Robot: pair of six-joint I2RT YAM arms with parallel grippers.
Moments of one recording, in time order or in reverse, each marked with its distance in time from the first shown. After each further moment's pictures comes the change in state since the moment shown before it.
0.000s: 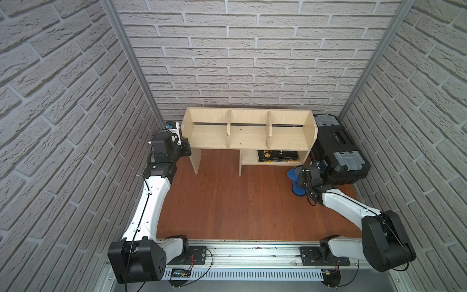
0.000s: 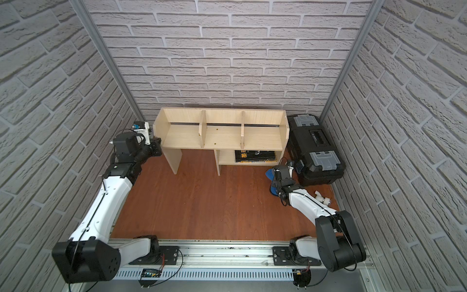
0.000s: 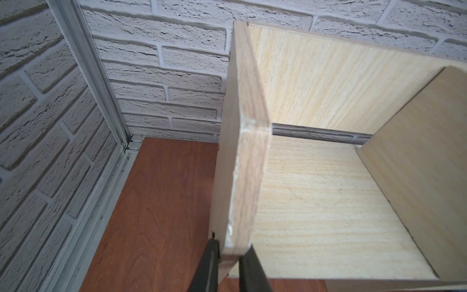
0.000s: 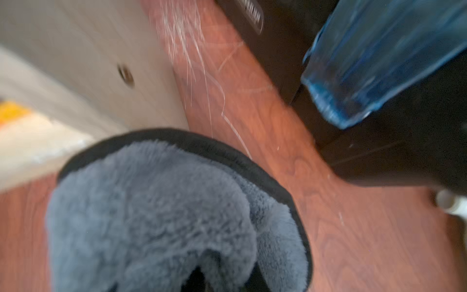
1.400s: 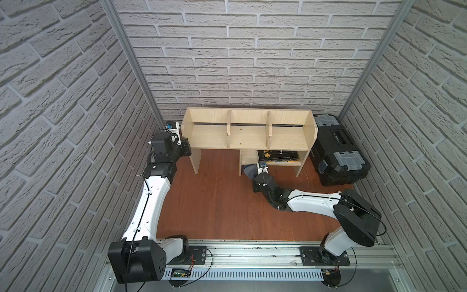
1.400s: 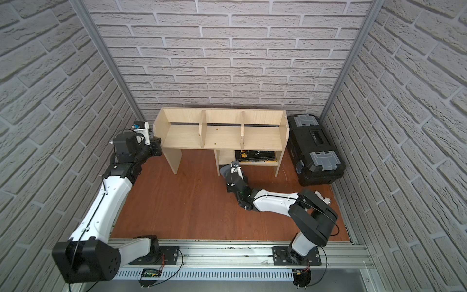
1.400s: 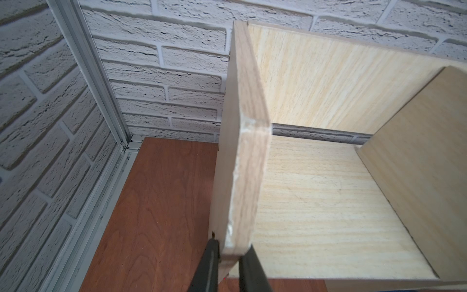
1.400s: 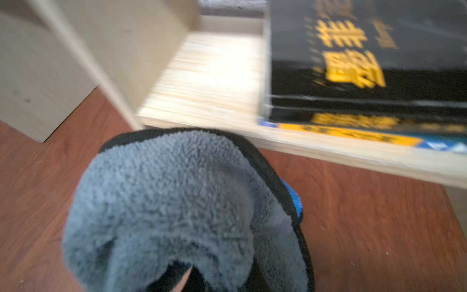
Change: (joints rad) left arm 0.000 0.000 -0.001 0.001 0.001 0.000; right arm 0.710 0.354 0.245 0.389 0.243 -0.140
